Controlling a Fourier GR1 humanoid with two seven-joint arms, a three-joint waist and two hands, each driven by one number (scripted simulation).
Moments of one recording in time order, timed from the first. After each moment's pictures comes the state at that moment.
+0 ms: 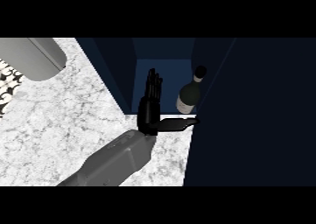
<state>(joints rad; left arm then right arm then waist) -0.75 0.04 -0.90 -0.79 1.34 0.53 -0.93 -0.11 -0.04 0.08 -2.35 -0.15 0.13 0.51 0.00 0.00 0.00</state>
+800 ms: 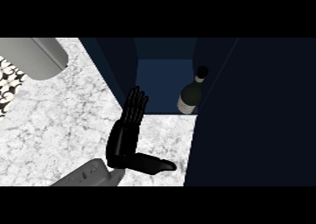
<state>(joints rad) -0.45 0.33 -0.94 -1.37 1.09 0.55 -0.79 -0.06 -0.07 0.07 -2.38 -0.17 0.16 0.50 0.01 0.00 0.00</state>
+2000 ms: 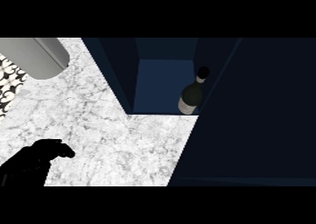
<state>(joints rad) 0.05 0.93 -0.69 -1.88 1.12 0.22 -0.81 -0.04 -0.03 0.55 -2.41 -0.19 0.25 0.63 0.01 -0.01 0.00</state>
